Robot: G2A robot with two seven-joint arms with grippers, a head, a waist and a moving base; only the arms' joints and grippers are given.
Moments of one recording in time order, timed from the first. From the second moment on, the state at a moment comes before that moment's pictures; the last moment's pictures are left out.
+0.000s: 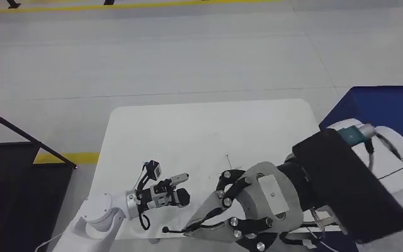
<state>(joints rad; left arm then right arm) 1.47 -1.07 -1.32 -1.82 -0.49 0.19 -0.95 -0.74 -1.04 1.18 -2.29 0.19 -0.57 0.84</state>
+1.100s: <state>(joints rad) 1.47 -1.07 -1.32 -1.82 -0.49 0.19 -0.95 -0.76 -1.07 1.03 -2.10 1.06 -0.23 1.03</state>
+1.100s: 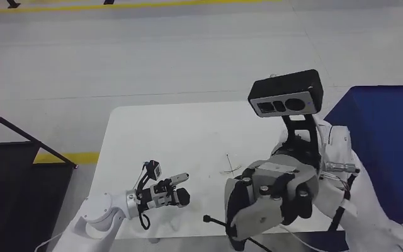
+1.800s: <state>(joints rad) 1.47 -1.07 -1.32 -1.82 -0.49 0.19 -0.95 -0.79 -1.10 1.08 -2.18 0.49 -0.53 0.87</state>
